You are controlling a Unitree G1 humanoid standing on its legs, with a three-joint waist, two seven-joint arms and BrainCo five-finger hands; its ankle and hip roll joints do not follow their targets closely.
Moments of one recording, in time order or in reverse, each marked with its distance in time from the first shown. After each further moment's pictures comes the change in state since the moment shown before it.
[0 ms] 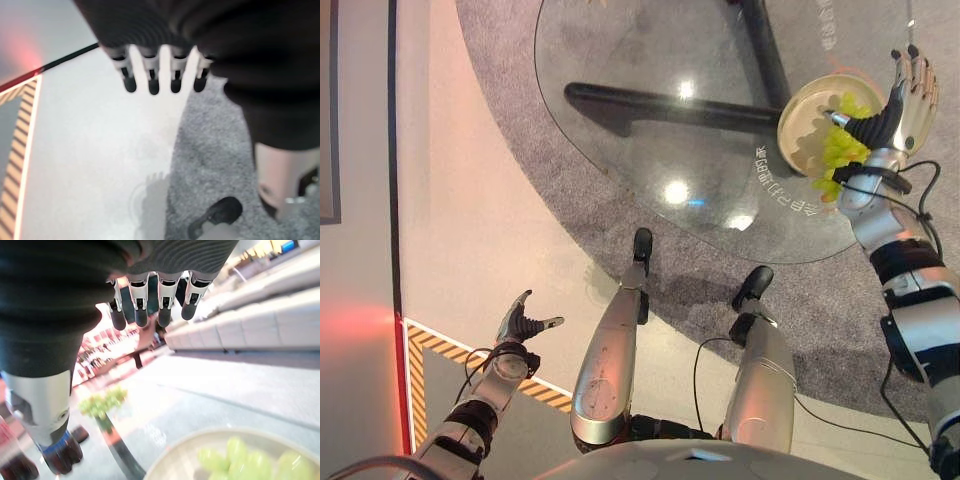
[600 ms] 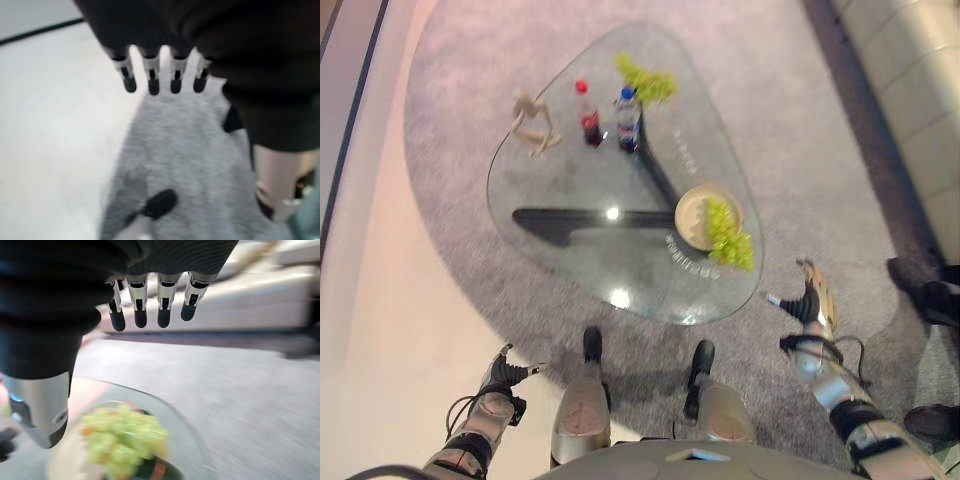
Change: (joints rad) left arm 0.085 -0.053 0.102 0.189 0.015 0.051 -0.103; right arm 0.754 0.313 -0.107 -0.018 0.073 -0.081 0.280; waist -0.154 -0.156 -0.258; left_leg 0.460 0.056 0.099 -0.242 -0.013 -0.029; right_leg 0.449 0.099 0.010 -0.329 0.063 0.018
